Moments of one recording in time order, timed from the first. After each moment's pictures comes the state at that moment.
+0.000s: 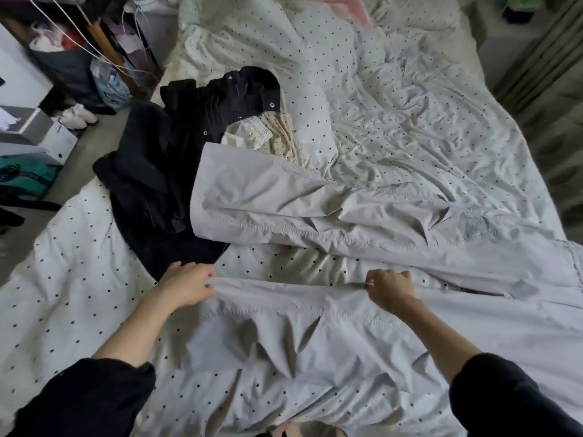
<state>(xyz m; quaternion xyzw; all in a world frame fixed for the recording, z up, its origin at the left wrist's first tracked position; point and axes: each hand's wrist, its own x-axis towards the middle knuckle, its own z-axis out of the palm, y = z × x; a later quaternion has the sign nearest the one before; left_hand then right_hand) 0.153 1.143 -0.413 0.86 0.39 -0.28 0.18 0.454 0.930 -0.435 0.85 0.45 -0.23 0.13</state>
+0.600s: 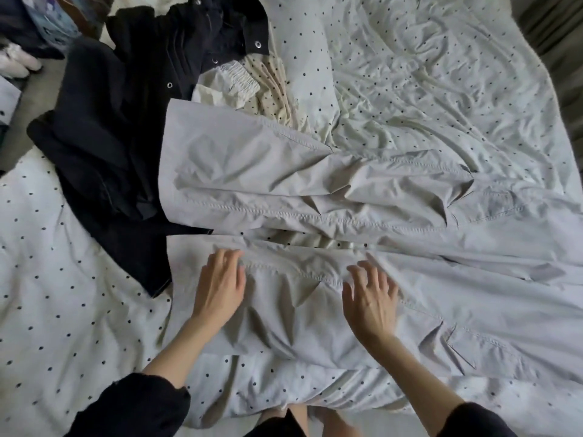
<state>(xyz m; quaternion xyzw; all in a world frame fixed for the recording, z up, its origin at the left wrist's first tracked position) 0.193 1.100 -0.512 0.89 0.42 0.04 0.17 0.390 0.922 -0.498 0.90 0.42 -0.07 -0.08</state>
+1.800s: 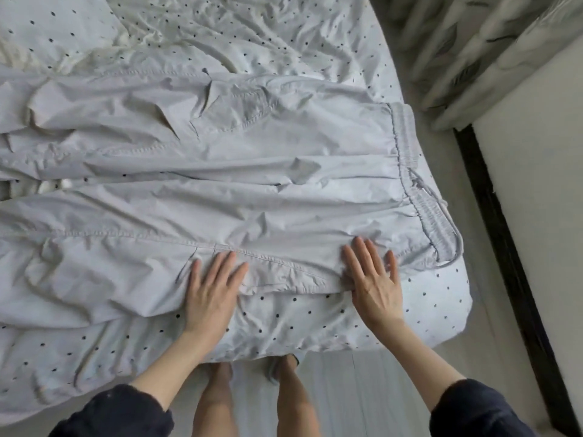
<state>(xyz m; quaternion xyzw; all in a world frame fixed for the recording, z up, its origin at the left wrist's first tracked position) 0.451 0.721 -0.584 0.96 0.25 -0.06 0.04 0.662 0.512 -0.593 0.89 0.45 -0.02 -0.03</state>
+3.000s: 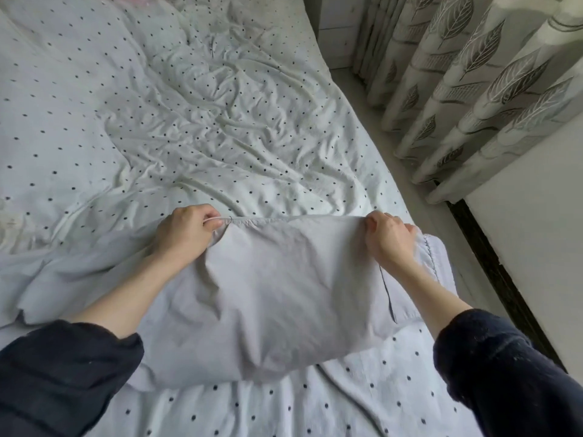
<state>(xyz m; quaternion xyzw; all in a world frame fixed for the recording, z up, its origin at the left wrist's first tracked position) 0.699 1.022 -0.490 0.90 0.38 0.01 0.21 0.901 0.759 -0.528 0.96 0.22 -0.08 -0.14</state>
